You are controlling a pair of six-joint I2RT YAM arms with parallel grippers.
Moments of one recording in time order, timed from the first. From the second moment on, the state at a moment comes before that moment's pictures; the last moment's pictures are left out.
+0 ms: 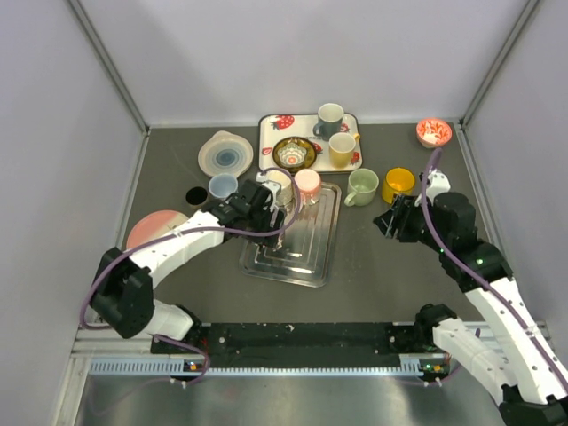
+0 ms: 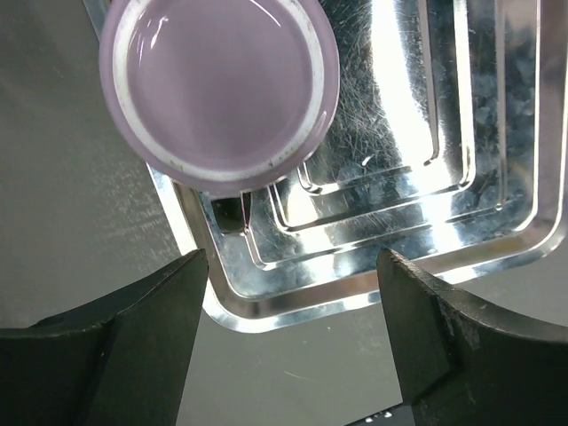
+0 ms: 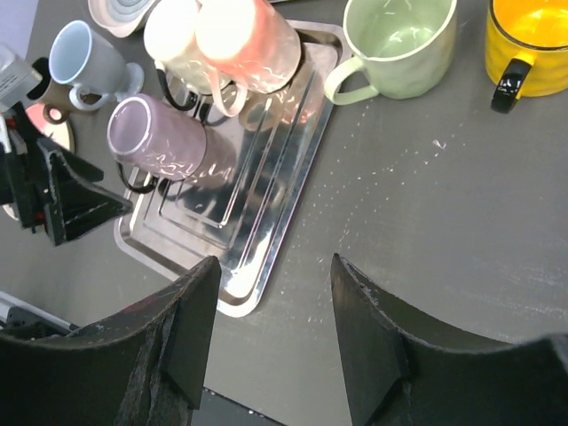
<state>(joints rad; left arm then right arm) -0.64 1.39 0.99 -0.58 -0.04 -0.26 0.36 0.71 0.86 -0.64 -0.10 0.44</state>
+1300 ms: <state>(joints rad) -0.55 1.60 1.10 -0.60 0.05 -0.15 0.36 0.74 0.82 -0.63 -0.16 0.45</state>
